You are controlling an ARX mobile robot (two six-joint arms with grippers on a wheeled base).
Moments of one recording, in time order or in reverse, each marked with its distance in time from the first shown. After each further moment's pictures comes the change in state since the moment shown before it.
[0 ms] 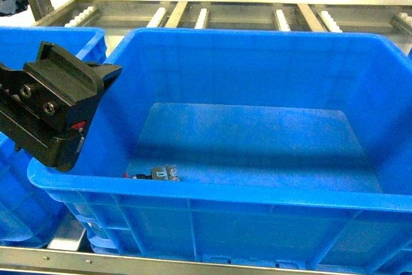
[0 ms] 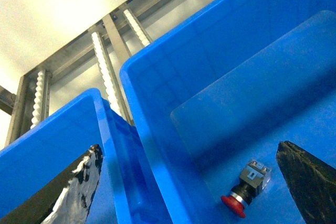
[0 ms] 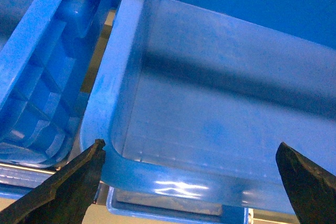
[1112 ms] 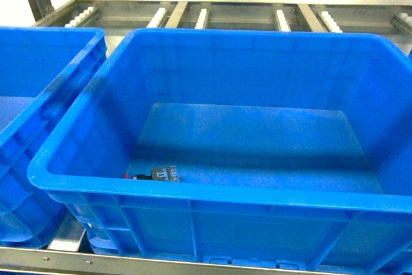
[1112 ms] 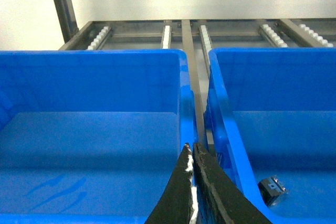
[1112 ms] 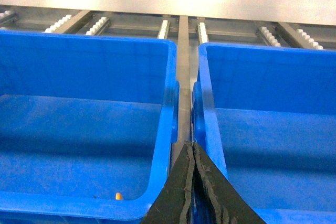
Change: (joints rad) left arm 0.288 -0.460 -0.414 0.159 0.038 -0.453; right arm 0.381 -0.539 -0.364 0.354 0.272 0.469
